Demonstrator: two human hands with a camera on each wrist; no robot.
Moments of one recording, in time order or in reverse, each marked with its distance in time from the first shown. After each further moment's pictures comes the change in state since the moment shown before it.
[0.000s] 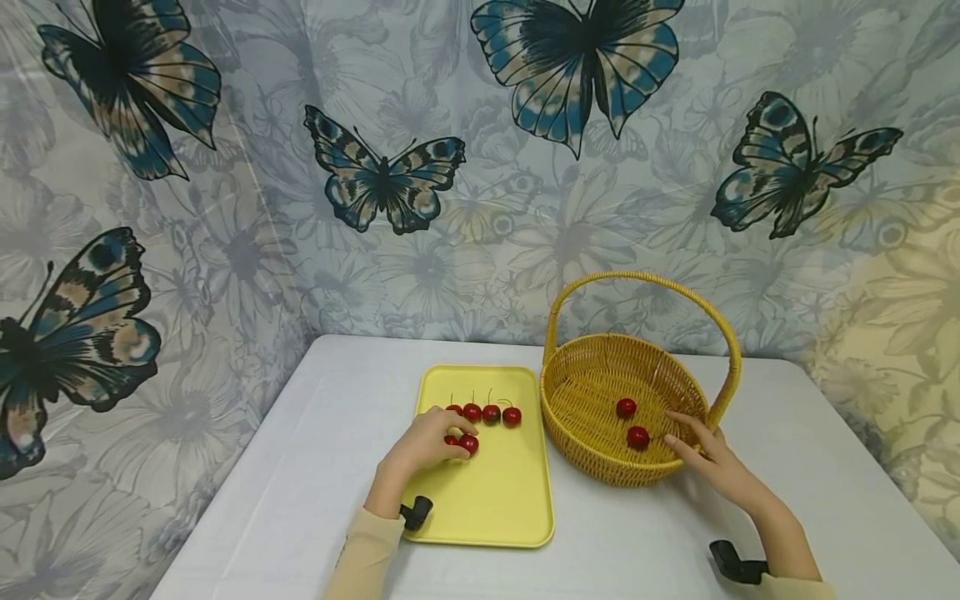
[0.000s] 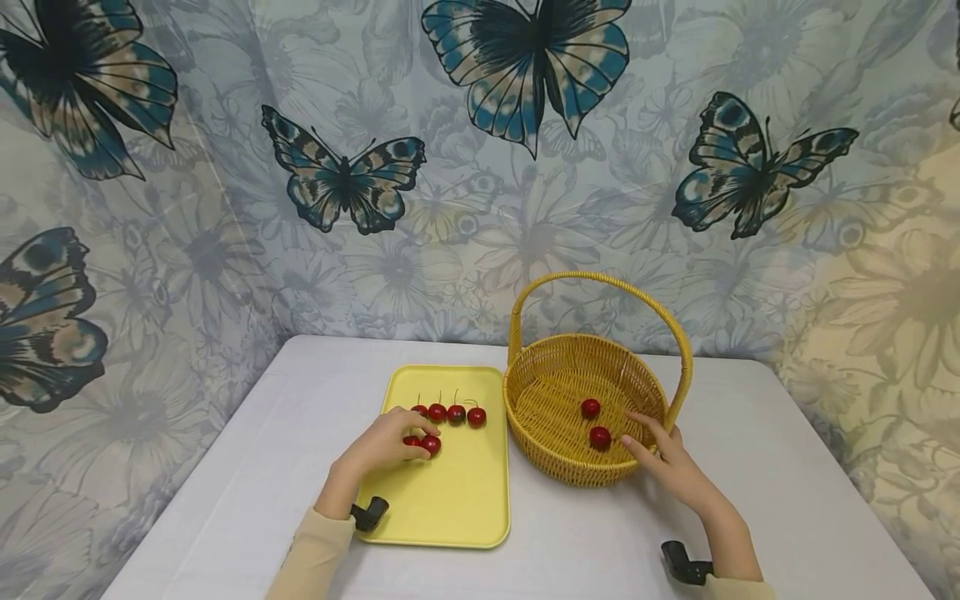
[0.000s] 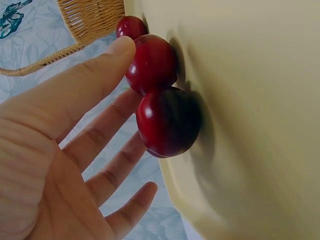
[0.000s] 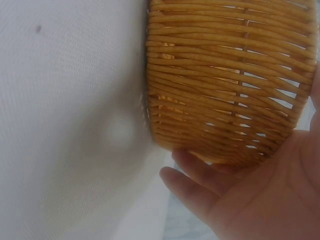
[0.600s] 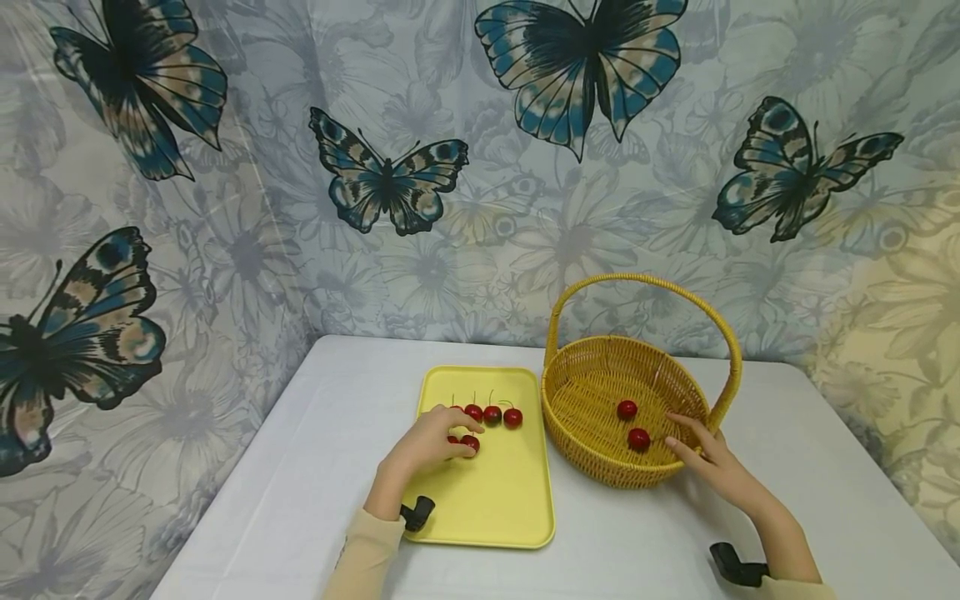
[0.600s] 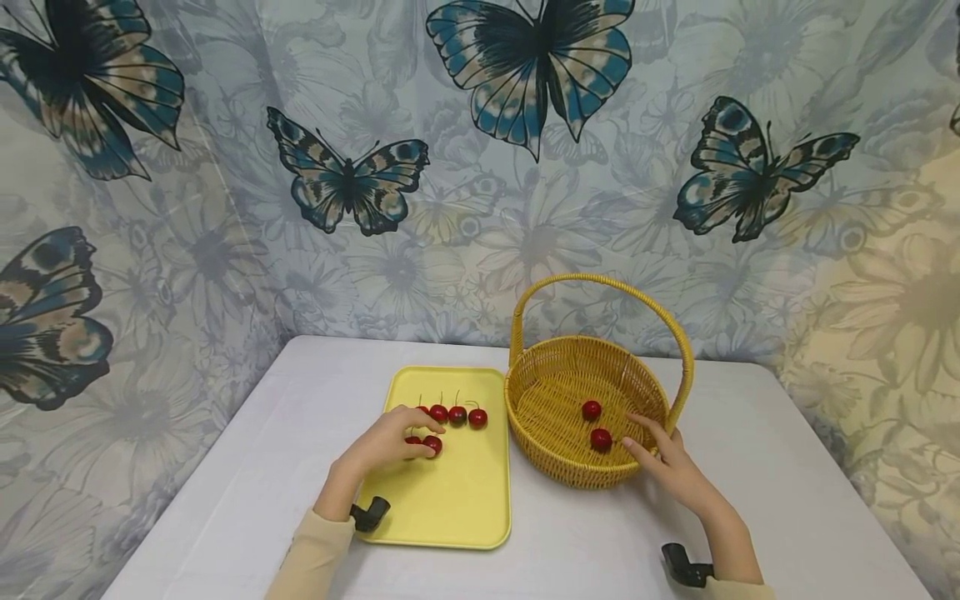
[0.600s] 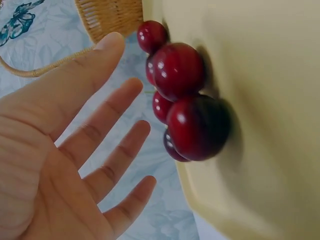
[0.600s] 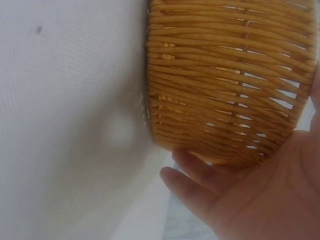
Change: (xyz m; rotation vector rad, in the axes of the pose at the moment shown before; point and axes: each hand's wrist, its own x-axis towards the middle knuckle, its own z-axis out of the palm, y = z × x) left_hand -0.001 0.014 -0.008 -0.036 -0.007 0.013; right_hand 0.000 -0.002 0.000 0.002 0.014 -0.010
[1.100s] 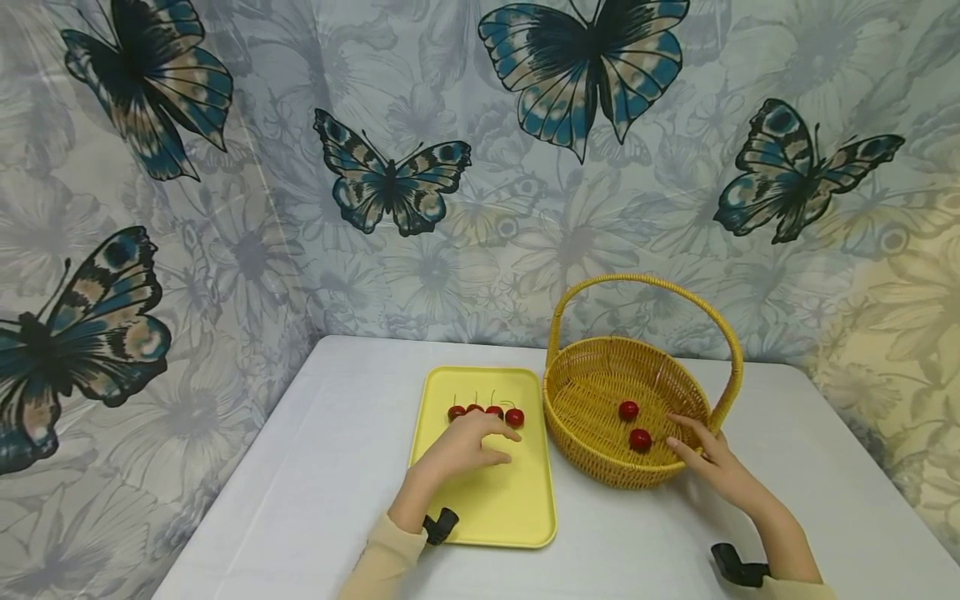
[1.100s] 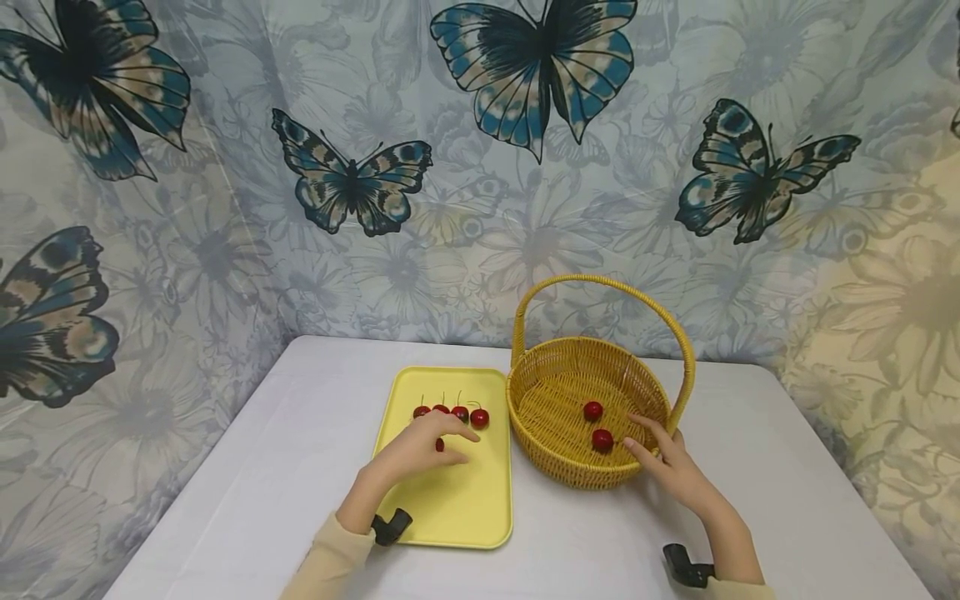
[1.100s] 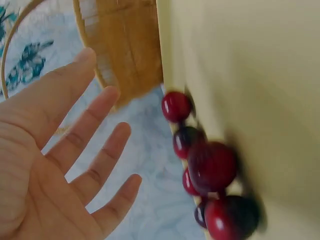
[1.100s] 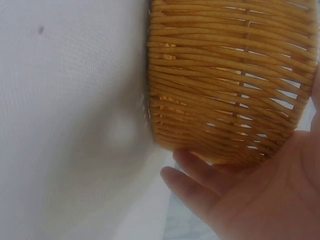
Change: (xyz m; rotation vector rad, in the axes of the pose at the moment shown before) left_hand 0.011 0.033 0.020 0.034 -0.019 0.187; right_hand 0.000 0.001 0.001 -0.006 -0.009 0.013
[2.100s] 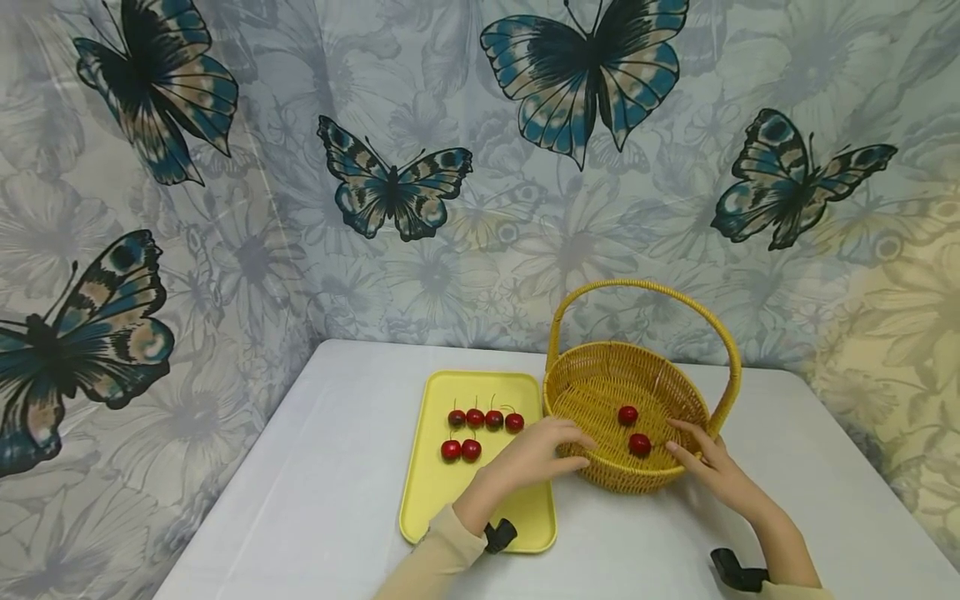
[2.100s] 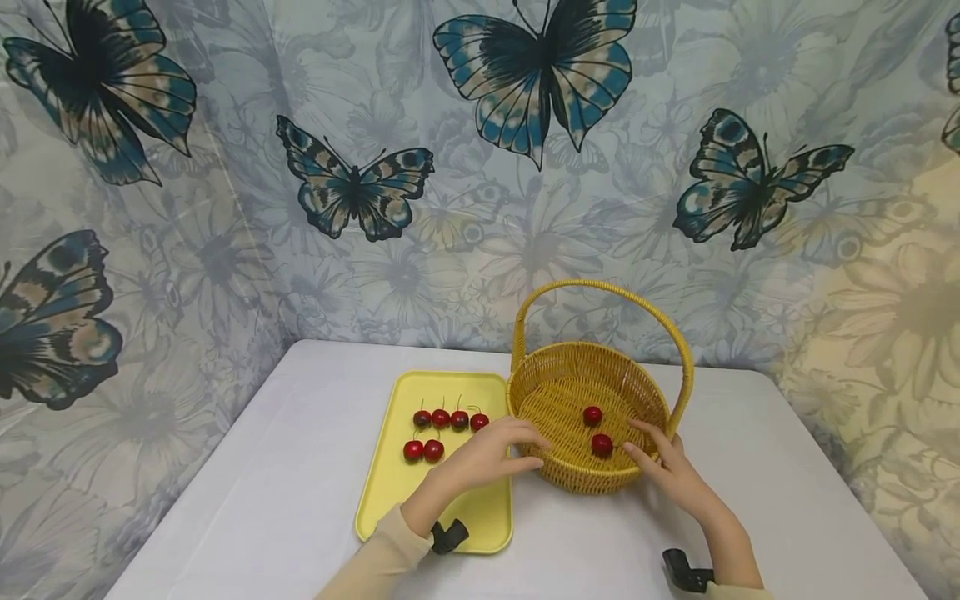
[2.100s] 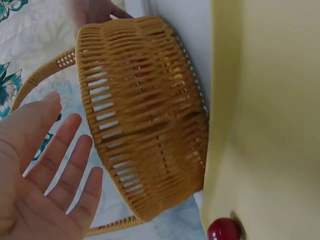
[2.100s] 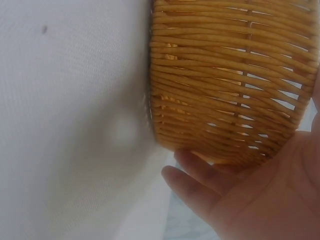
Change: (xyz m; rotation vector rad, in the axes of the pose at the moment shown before) left_hand 0.054 0.063 0.036 0.070 0.021 0.201; right_hand -0.002 -0.002 0.001 -0.006 0.007 0.014
